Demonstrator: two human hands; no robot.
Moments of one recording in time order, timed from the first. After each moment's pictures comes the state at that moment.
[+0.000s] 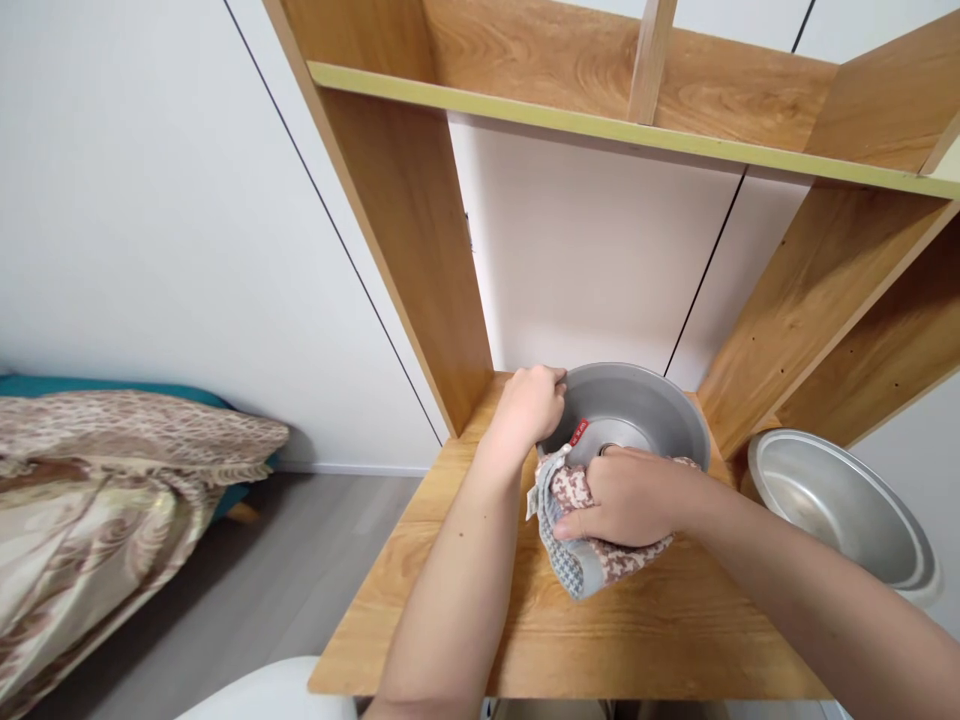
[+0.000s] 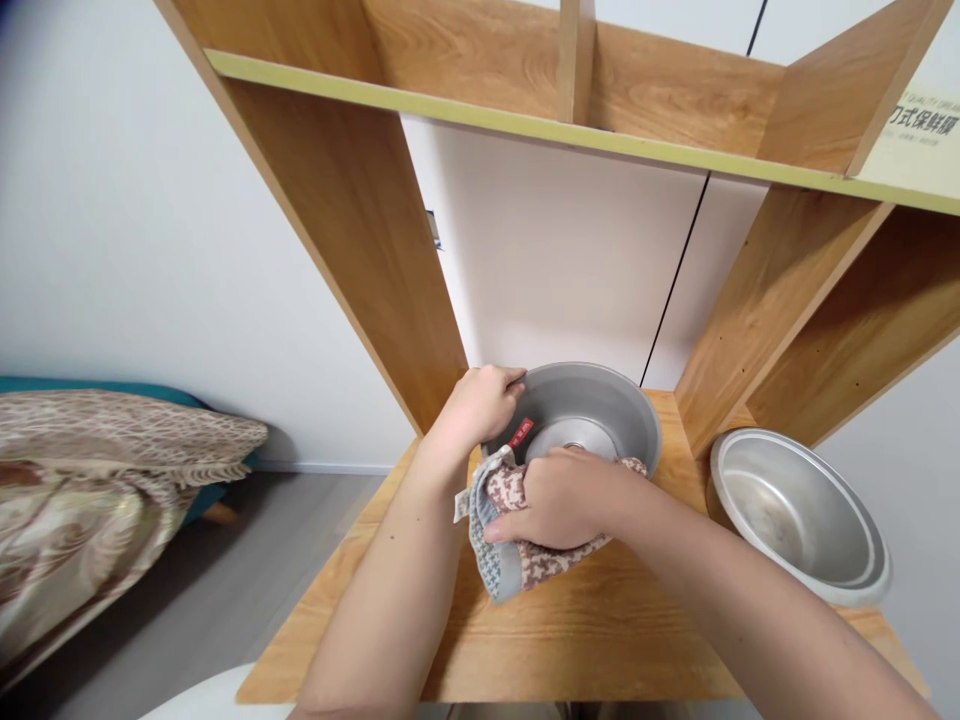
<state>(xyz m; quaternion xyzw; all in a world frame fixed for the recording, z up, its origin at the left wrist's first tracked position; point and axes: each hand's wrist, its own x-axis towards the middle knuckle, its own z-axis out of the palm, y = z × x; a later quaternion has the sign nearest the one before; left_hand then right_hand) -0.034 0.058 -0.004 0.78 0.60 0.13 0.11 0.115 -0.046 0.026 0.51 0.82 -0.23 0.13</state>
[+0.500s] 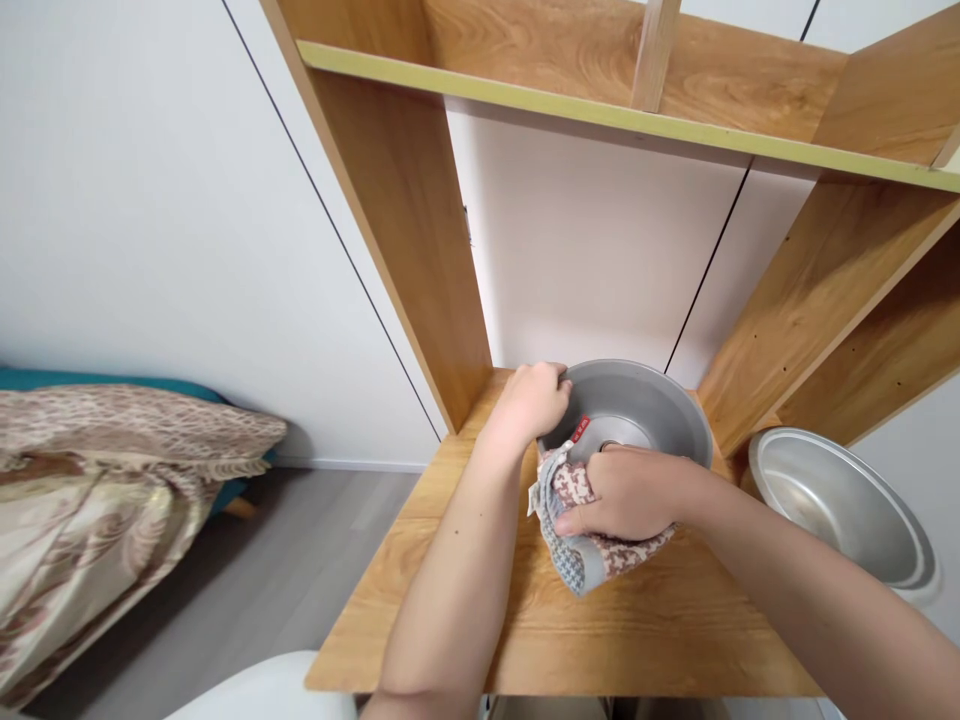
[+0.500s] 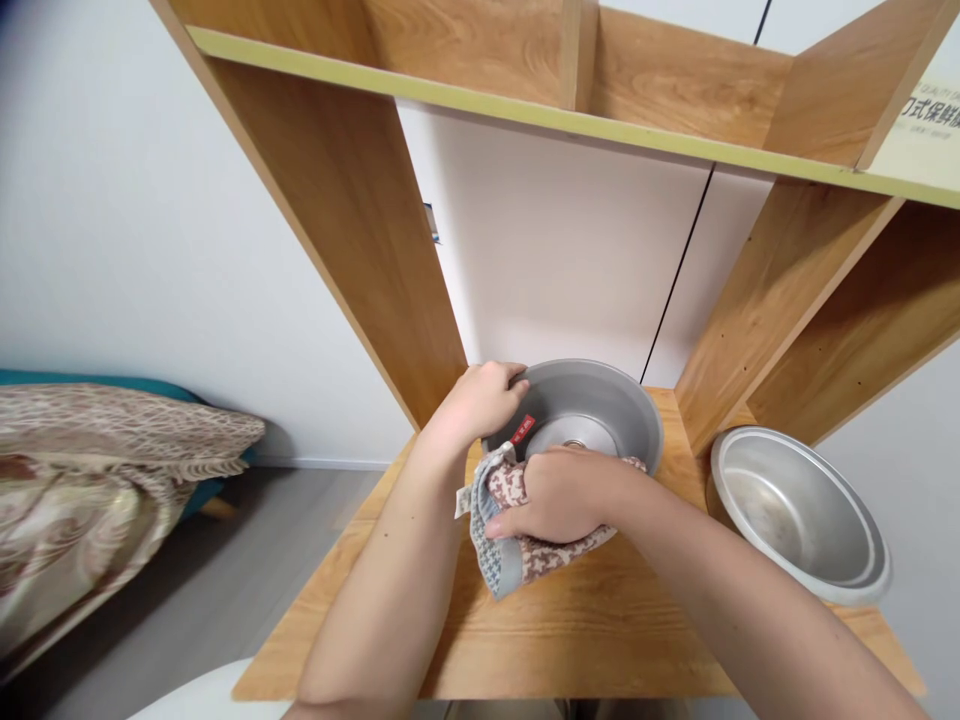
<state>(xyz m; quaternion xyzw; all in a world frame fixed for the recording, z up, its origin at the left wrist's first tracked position) -0.034 0.054 0.003 0.79 0.59 0.12 0.11 0.114 -0.042 0.026 0.49 0.82 -0.26 0.14</state>
